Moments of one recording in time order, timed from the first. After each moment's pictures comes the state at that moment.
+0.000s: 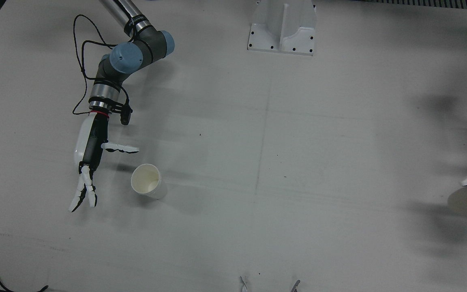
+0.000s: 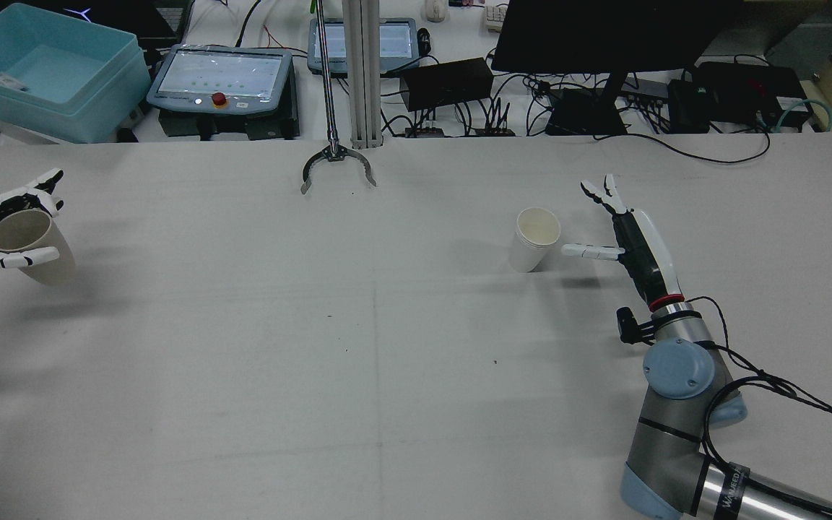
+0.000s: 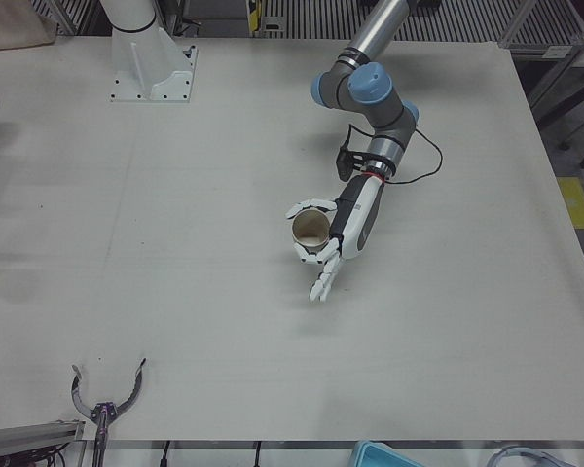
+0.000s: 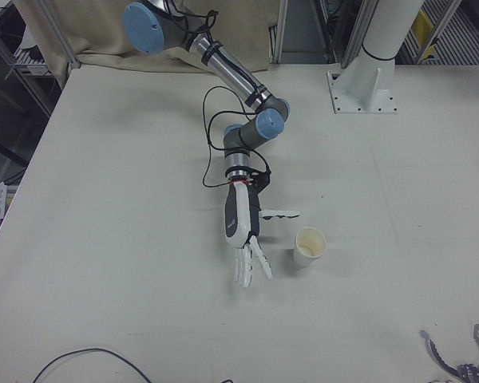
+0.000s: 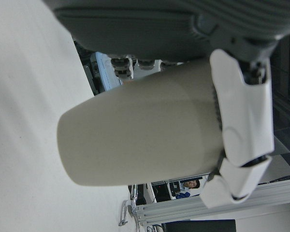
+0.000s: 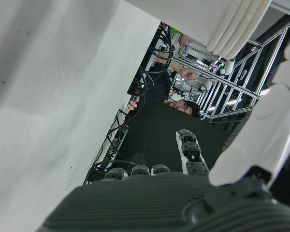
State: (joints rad) left arm -0.87 -1.55 -1.73 -0.08 1.27 0.36; right arm 0.59 -1.27 1.51 -3.35 -0.65 -0.44
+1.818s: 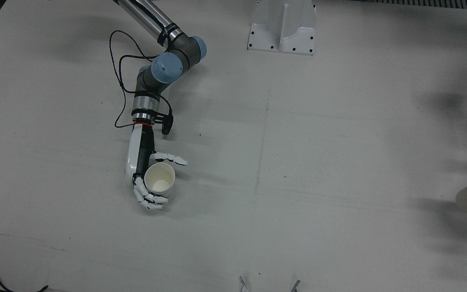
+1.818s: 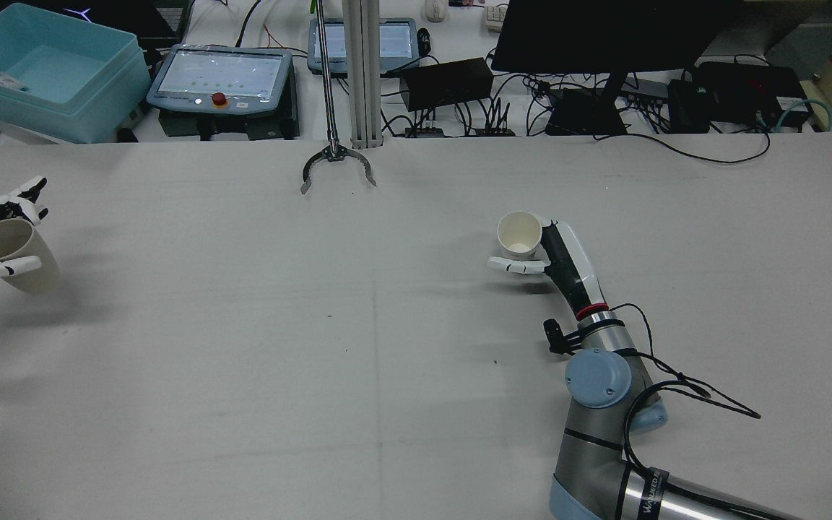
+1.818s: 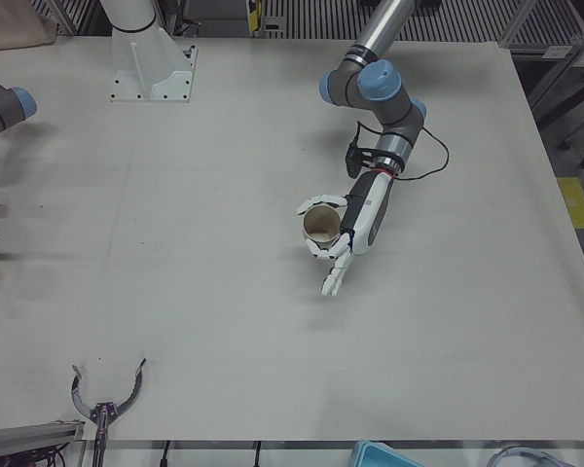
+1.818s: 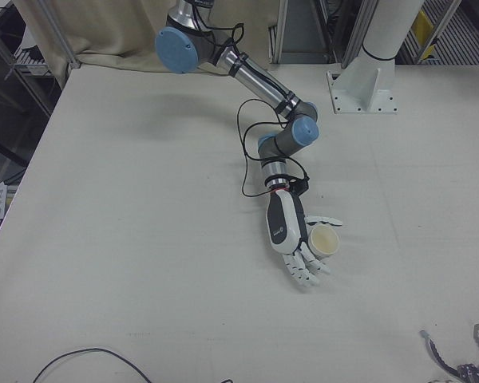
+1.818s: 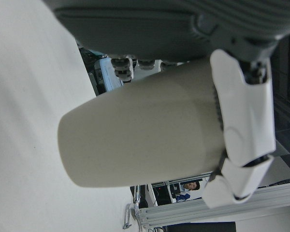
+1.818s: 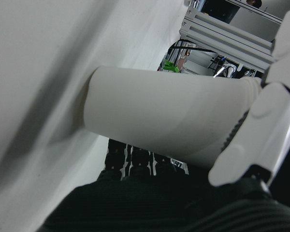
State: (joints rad) left arm -0.88 -1.51 -1.72 -0.13 1.27 0.36; right arm 0.51 -1.09 1.39 -3.35 -0.63 -0.49
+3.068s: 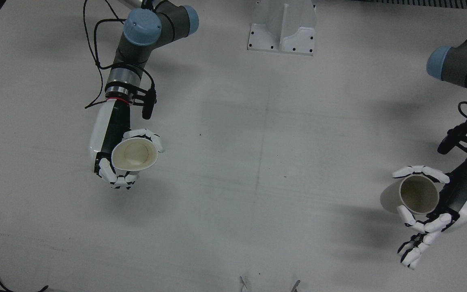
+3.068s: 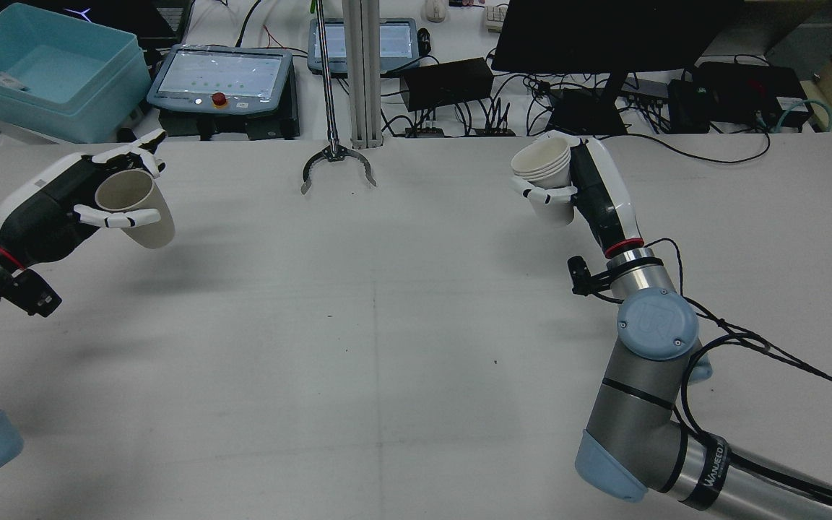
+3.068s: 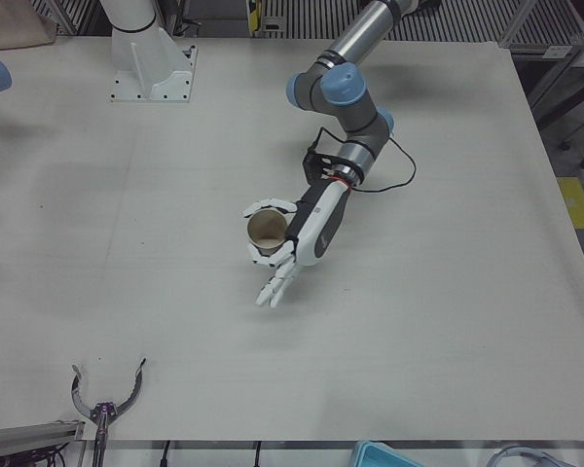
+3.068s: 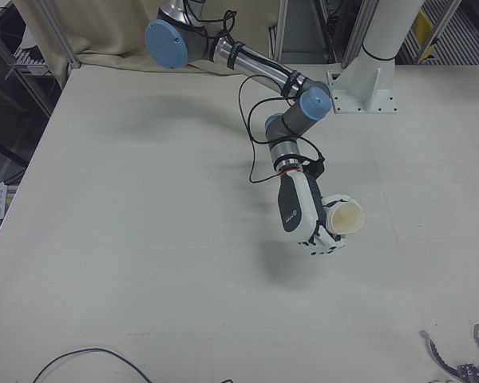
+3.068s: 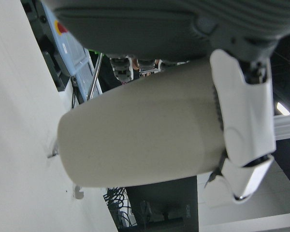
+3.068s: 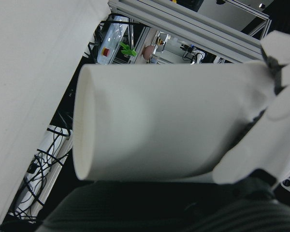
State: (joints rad) left arm -0.81 -1.83 -1.75 0.06 1.30 0.38; right arm 0.65 -1.14 1.76 -3.48 -0.69 -0.65
